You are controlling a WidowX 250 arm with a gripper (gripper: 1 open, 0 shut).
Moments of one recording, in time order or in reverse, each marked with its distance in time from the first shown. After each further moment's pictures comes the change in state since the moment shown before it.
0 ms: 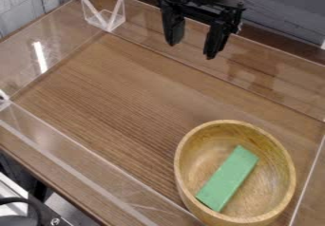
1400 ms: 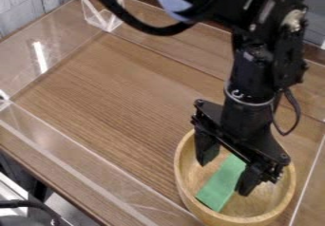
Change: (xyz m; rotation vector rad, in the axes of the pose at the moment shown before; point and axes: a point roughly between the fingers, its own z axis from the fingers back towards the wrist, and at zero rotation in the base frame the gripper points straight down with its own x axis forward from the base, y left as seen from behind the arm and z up) arm -0.082 -0.096 -0.069 -0.017 0.005 -0.220
